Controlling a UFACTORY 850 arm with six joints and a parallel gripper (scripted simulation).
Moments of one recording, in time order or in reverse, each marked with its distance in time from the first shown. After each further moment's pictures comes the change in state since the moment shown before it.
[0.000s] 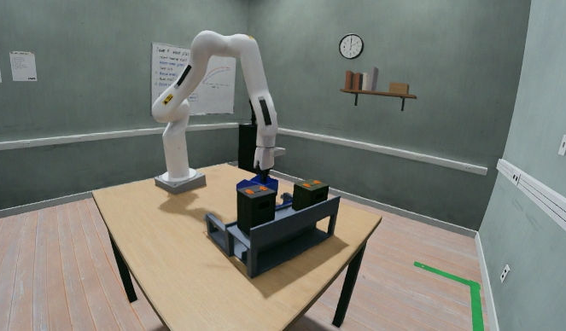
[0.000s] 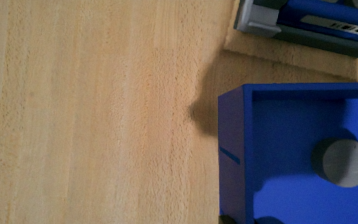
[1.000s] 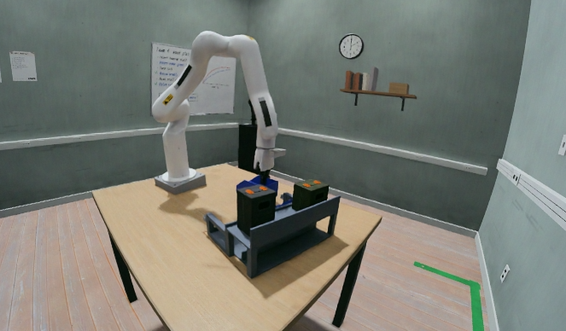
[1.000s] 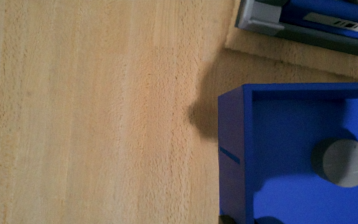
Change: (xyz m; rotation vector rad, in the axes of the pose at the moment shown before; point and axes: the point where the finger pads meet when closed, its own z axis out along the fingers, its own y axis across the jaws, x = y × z) arm 0.000 0.000 0.005 0.000 0.000 0.000
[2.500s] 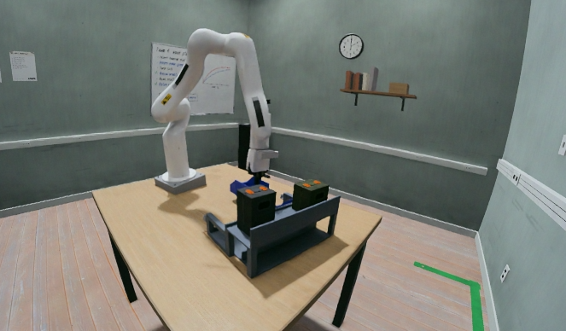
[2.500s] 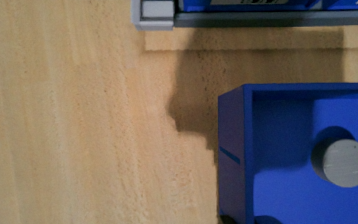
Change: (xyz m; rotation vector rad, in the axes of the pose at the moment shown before) arm -0.008 0.036 0.001 0.000 0.000 0.242
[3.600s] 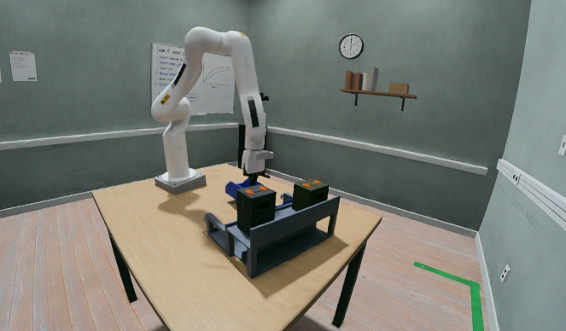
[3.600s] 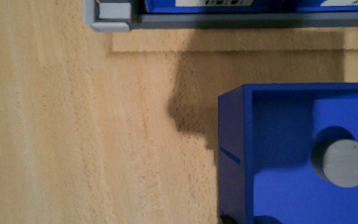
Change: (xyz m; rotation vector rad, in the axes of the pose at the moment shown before) arm 0.001 0.027 0.001 0.000 0.000 0.000
